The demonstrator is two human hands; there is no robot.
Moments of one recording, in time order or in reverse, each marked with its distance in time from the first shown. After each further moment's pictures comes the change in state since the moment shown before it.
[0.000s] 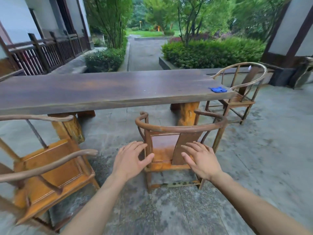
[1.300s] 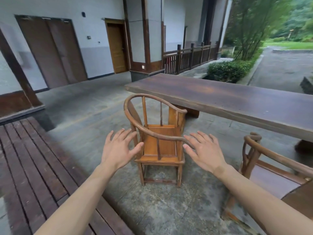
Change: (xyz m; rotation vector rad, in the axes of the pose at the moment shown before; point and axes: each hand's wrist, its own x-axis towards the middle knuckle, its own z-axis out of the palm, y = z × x) left_hand -0.304 -0.159 -0.173 0.462 0.337 -0.762; right_hand 0.009 -0.316 -0.029 0.133 0.018 -0.762
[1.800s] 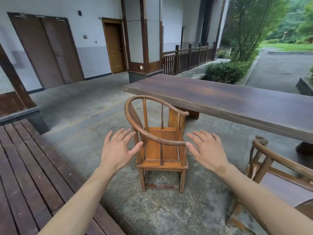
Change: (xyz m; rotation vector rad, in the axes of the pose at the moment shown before) left_hand 0.048 -0.048 0.026 -0.044 0.047 0.007; right_hand 0.062 -0.020 0.023 0.031 0.046 0.034
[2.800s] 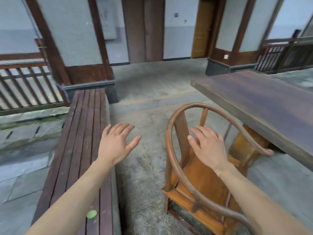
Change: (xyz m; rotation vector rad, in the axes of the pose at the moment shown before) left_hand 0.211 -0.134 0.111 0.250 0.121 -0.442; right_hand 0.420 -0.044 0.176 0.275 -0.061 -0.441
